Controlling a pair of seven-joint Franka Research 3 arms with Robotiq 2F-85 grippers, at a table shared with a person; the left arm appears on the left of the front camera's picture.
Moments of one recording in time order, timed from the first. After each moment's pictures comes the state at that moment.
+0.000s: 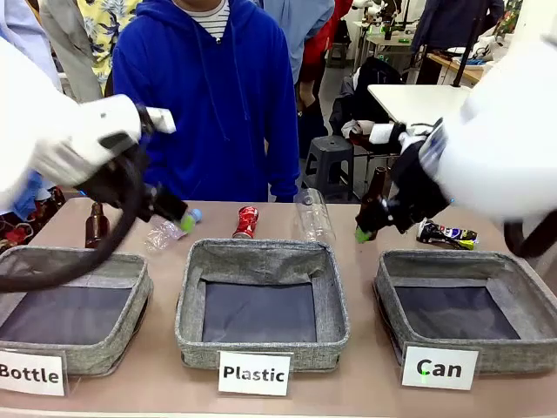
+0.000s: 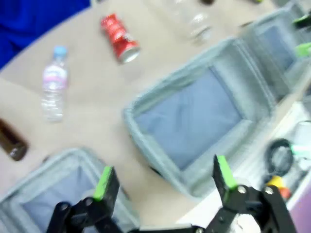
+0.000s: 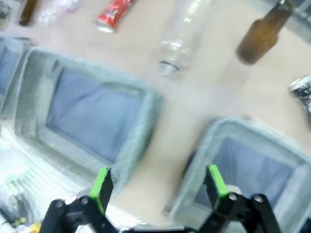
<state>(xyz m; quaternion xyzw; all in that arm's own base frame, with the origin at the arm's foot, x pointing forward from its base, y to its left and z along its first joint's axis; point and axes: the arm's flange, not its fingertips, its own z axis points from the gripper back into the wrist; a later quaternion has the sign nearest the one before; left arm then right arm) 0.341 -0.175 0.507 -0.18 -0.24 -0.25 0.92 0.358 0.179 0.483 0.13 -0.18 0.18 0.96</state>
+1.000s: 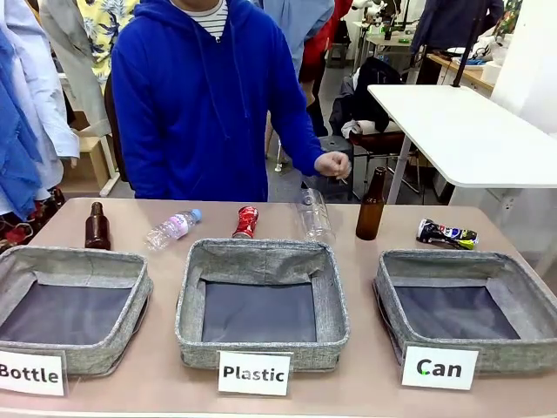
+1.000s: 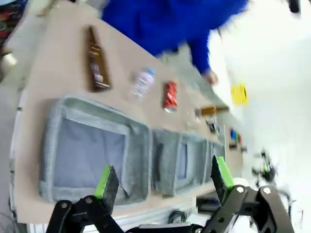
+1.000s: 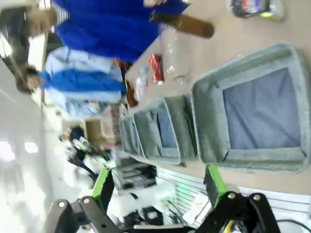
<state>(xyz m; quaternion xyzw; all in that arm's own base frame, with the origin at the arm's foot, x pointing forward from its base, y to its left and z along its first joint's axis) 0.270 0.206 0.505 -0.43 -0.29 0.20 0.83 0.283 -0.164 0.493 0.51 -0.16 -0.18 0.83</state>
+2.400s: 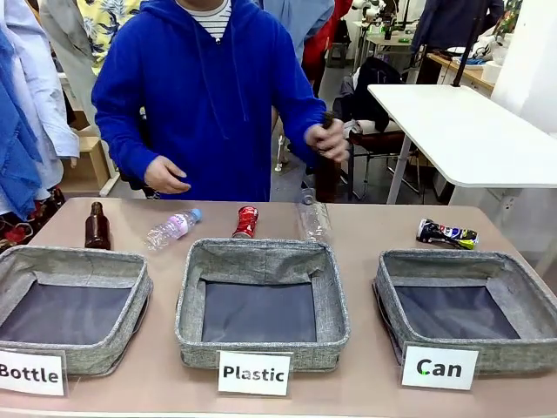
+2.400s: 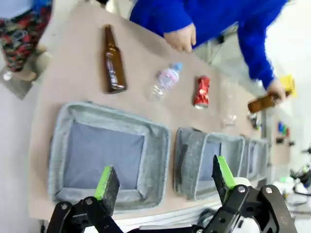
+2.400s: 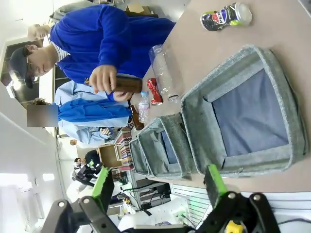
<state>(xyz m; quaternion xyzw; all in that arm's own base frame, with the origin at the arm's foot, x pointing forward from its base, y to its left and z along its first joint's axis) 0.323 0.109 0.560 -0.30 -0.26 0.15 0.91 0.271 -0.193 0.473 0.52 -0.17 -0.25 0.80</state>
